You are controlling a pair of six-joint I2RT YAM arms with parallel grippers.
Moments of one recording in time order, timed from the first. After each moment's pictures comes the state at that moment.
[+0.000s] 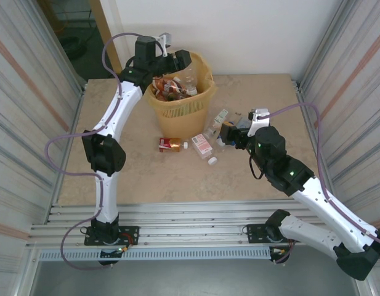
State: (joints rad) left arm -0.34 2.15 2.30 -0.46 0.43 -0.53; right arm 0.73 0.86 0.94 -0.34 0.43 0.36
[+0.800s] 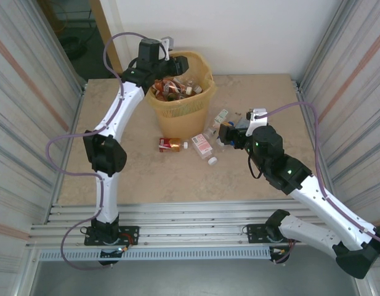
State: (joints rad) left arm -0.36 2.15 2.30 -0.54 0.30 -0.40; right arm 0.73 0.88 0.94 -0.34 0.43 0.36
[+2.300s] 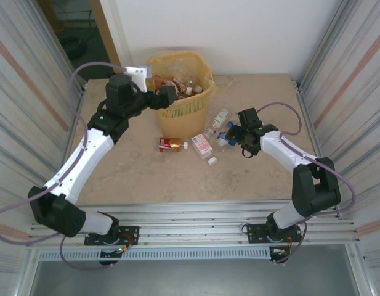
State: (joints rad) left arm -0.40 1.35 1.35 -0.24 0.22 -0.32; right arm 0.33 1.54 1.04 -0.56 0.10 0.81
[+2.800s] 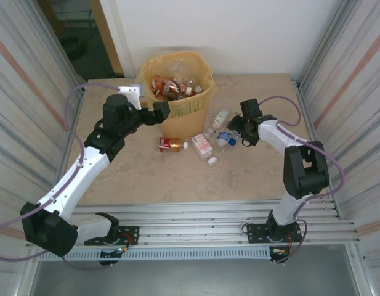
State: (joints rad) left arm -0.40 1.21 1.12 -0.19 0.15 -0.39; right arm 0.25 1.73 1.19 -0.50 0.08 0.81
